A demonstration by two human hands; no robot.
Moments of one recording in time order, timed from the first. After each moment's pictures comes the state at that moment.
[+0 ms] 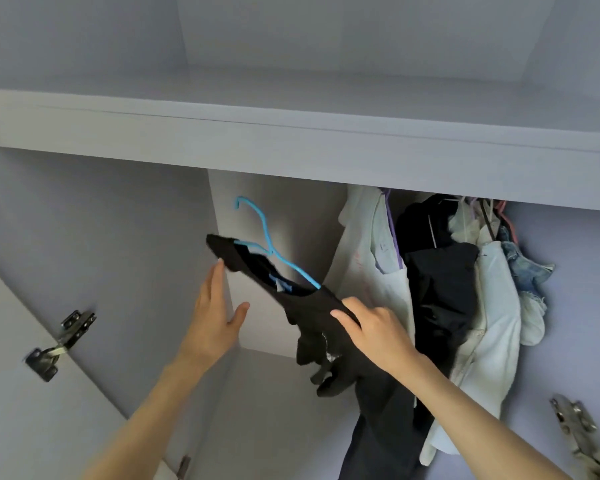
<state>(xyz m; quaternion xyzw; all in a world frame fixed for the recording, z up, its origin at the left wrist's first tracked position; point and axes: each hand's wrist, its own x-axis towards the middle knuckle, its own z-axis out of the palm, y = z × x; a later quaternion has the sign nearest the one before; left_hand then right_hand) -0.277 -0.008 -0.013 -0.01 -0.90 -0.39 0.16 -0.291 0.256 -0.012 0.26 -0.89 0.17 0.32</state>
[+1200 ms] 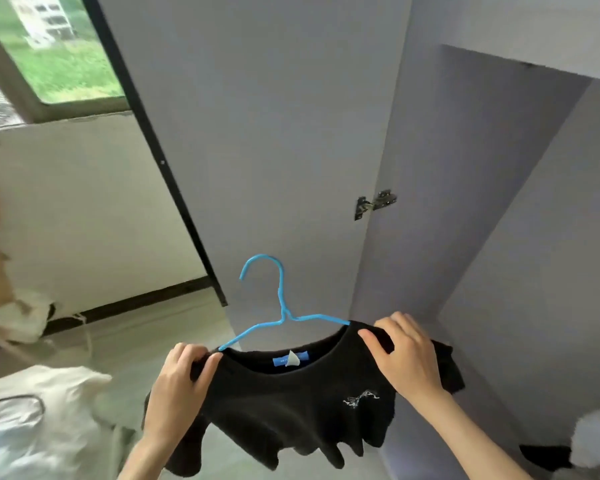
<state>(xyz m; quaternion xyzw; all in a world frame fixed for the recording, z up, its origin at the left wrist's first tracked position) 0.167 -0.043 -0.098 0.52 -0.78 -0.19 0.30 -0.142 0.075 -0.093 0.56 -0.75 0.34 0.10</state>
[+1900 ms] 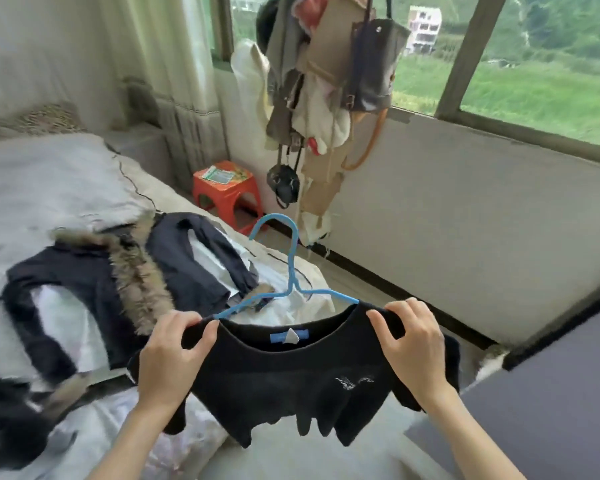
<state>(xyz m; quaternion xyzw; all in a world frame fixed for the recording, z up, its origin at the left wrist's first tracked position) 0.548 0.121 -0.066 0.78 -0.43 0.06 0.44 0.282 -0.048 -0.046 0.81 -0.43 0.40 -0.06</state>
